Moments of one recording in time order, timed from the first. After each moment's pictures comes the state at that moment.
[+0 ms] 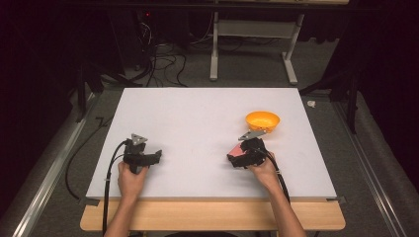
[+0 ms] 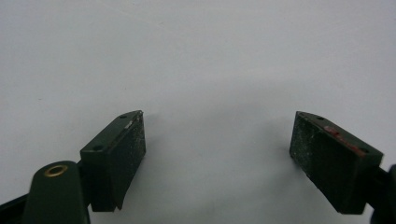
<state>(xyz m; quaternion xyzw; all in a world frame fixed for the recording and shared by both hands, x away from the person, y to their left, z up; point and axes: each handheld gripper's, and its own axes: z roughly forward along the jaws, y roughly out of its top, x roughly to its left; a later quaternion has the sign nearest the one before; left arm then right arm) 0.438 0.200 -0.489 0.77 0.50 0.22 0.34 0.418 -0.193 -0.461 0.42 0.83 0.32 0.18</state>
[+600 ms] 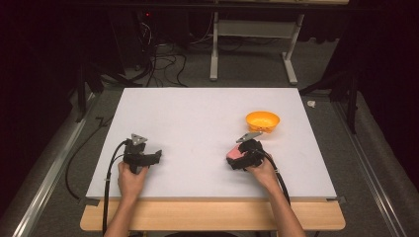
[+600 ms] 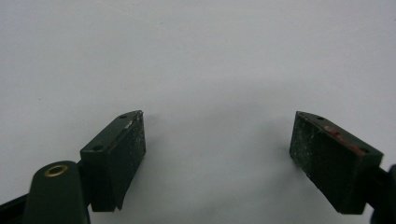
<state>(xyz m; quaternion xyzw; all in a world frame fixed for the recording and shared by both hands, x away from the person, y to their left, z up) 0.438 0.200 -0.489 0.77 0.50 0.22 0.34 0.424 -0.191 -0.477 0.42 0.84 0.29 0.15</state>
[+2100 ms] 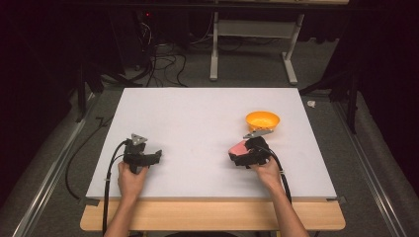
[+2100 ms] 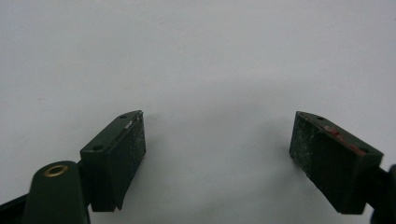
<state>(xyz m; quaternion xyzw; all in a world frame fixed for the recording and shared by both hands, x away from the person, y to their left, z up) 0.439 0.200 -0.489 0.77 0.50 0.21 0.34 0.414 -0.204 -0.454 0.46 0.81 0.34 0.15</state>
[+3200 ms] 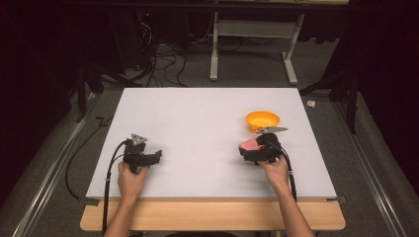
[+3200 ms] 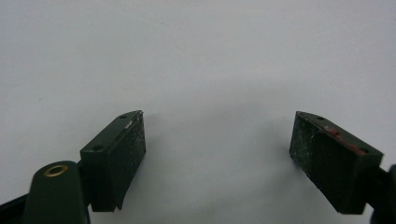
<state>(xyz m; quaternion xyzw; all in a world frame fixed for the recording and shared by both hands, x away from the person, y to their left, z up) 0.439 0.200 -0.489 0.77 0.50 0.22 0.34 0.408 -0.229 -0.435 0.52 0.77 0.34 0.17</state>
